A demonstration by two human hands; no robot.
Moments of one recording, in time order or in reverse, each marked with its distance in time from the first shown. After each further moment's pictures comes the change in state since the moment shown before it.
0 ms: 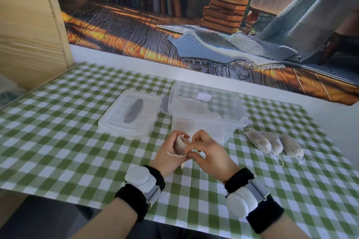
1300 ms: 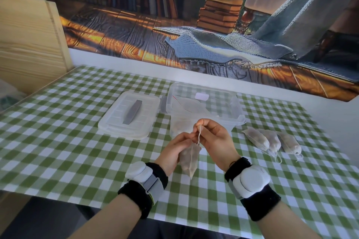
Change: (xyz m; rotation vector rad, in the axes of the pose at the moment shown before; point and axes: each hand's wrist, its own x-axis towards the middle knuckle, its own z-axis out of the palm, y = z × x) left_hand 0.006 0.008 0.009 -0.559 -0.219 -0.272; right_hand 0.017 -0.025 -0.023 1.081 0.224 0.390
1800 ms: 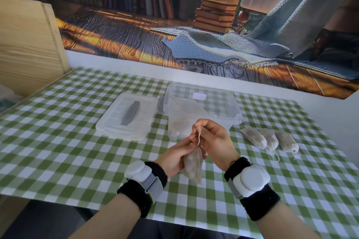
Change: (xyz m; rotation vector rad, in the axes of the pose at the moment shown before) left_hand 0.000 0.001 0.011 -0.138 -0.249 -0.100; right_hand -0.001 0.002 -0.005 -0.026 0.014 0.024
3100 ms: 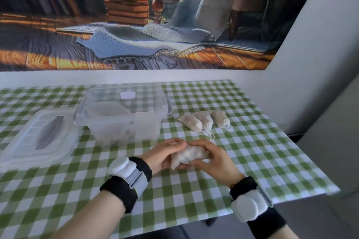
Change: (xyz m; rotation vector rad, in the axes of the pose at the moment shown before) left_hand 0.070 -0.036 0.099 0.186 -0.106 -0.343; right_hand -0.107 0.017 -0.158 -0.689 0.181 -0.099
